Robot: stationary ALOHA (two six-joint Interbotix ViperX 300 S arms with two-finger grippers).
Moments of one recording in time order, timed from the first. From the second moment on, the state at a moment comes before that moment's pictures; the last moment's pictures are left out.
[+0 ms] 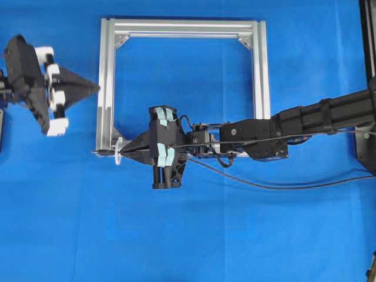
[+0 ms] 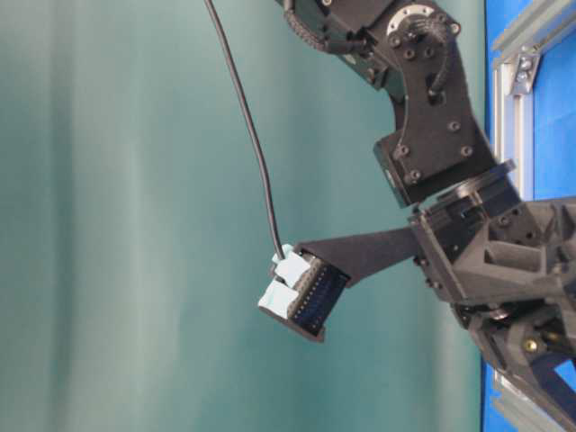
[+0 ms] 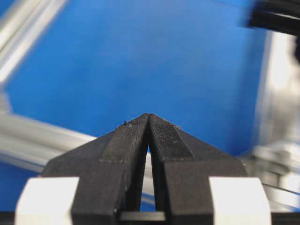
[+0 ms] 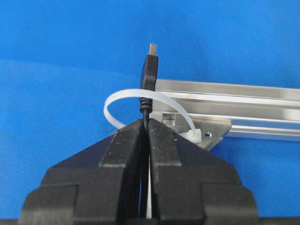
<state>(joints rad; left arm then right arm) 0.13 -0.36 1.31 -0.08 -0.61 -0.01 0.08 0.43 0.37 0.10 -0.41 0.05</state>
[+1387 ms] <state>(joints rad) -0.14 -0.36 1.30 -0.08 -0.57 -0.01 0.08 0.43 0.37 0.10 -0.41 0.05</state>
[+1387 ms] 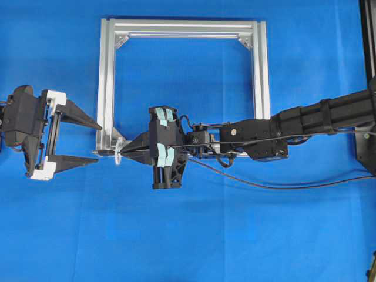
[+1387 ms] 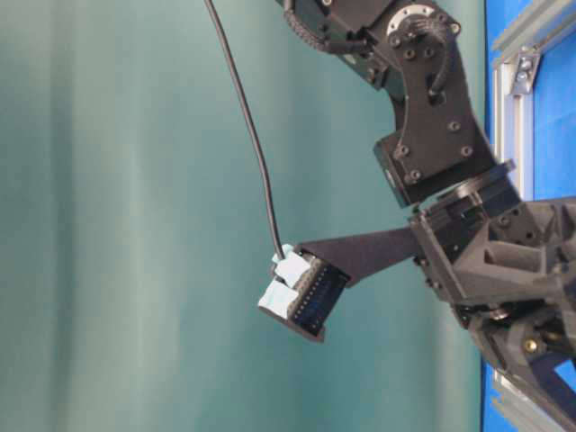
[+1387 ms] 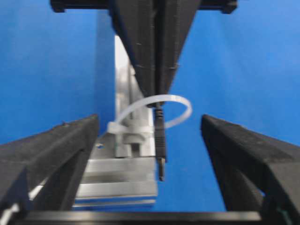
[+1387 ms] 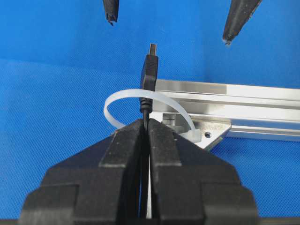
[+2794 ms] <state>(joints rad) -0.14 -0.14 1.21 -0.08 -0.51 0.00 0.08 0.43 0.37 0.10 -0.40 0.05</state>
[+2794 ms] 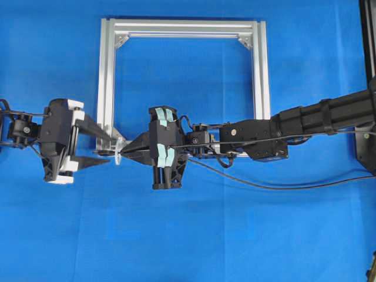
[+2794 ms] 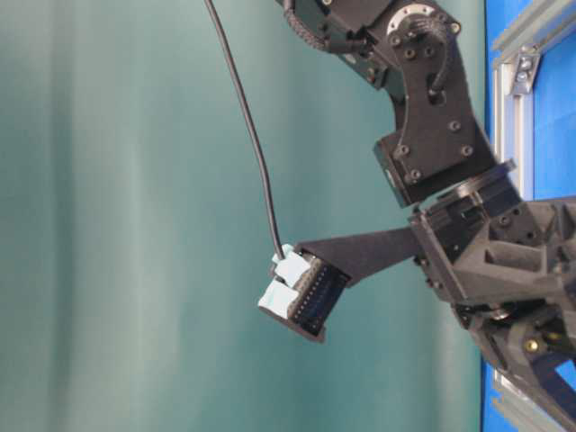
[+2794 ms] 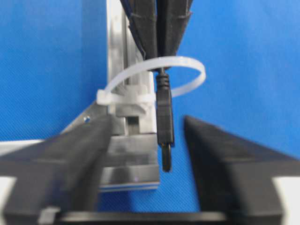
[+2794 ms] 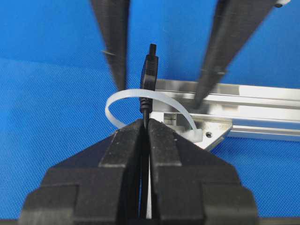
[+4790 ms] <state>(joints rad) -0.15 -0.86 1.42 -0.08 -0.07 -0.06 0.08 0.43 0.37 0.10 -0.38 0.05</state>
